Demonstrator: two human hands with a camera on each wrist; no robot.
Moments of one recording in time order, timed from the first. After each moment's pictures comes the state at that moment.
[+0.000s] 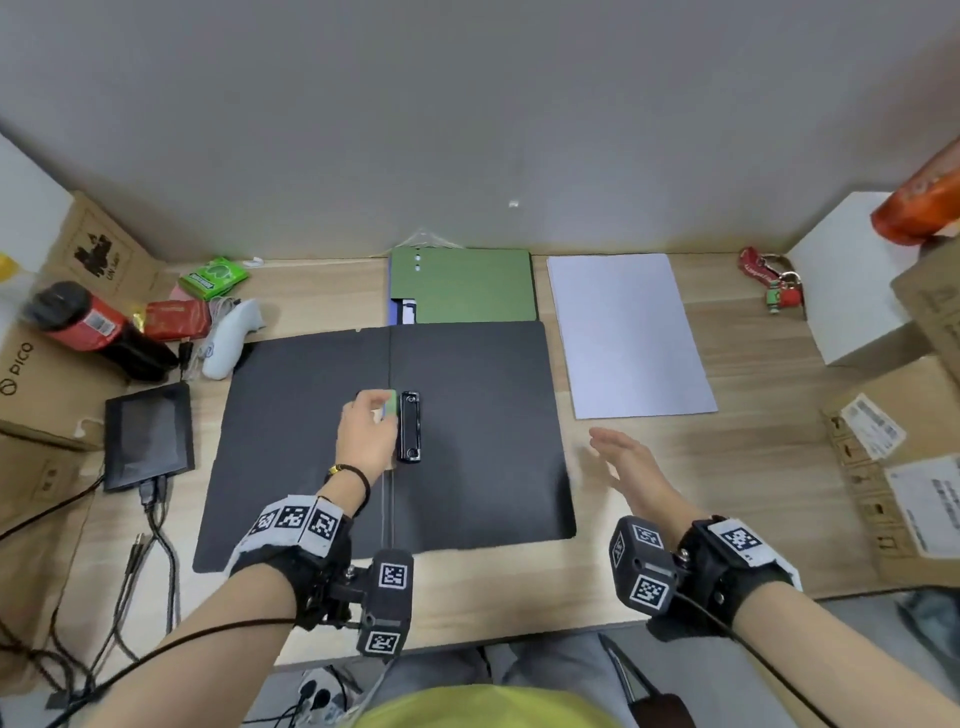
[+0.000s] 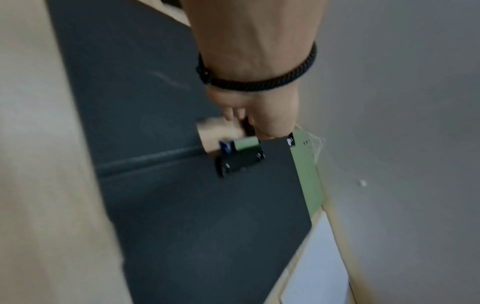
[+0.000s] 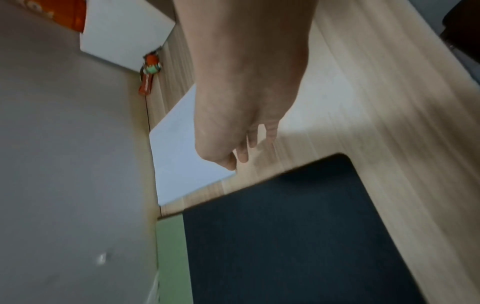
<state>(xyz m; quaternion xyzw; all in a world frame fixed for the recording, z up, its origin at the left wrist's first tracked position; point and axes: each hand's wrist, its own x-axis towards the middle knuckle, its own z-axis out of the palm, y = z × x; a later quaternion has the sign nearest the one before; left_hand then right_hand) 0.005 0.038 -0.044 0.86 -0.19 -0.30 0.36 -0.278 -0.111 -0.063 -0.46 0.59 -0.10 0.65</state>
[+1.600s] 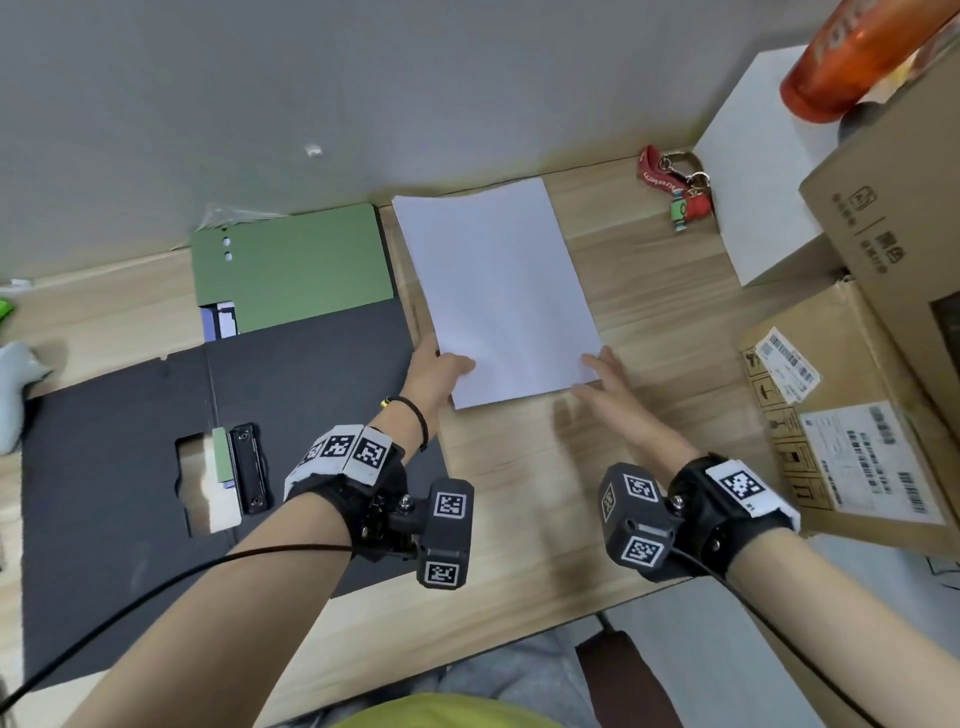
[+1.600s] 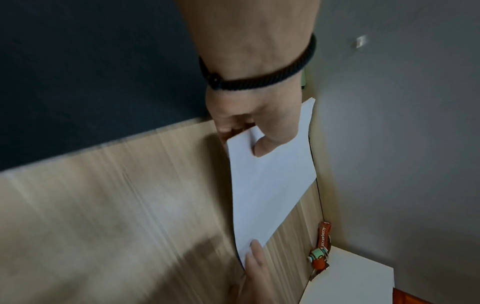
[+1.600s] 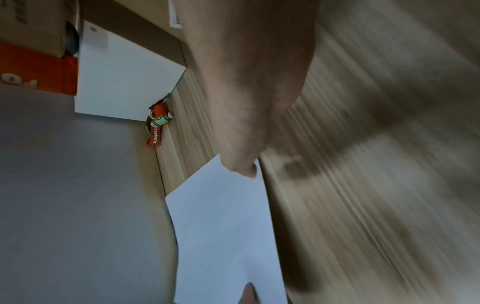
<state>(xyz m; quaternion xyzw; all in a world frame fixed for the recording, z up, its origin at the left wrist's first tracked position) -0.140 -0.172 -0.070 0.70 -0.11 -0.57 0.41 -0.354 -0.231 -0.077 -0.56 0.60 -0.04 0.57</state>
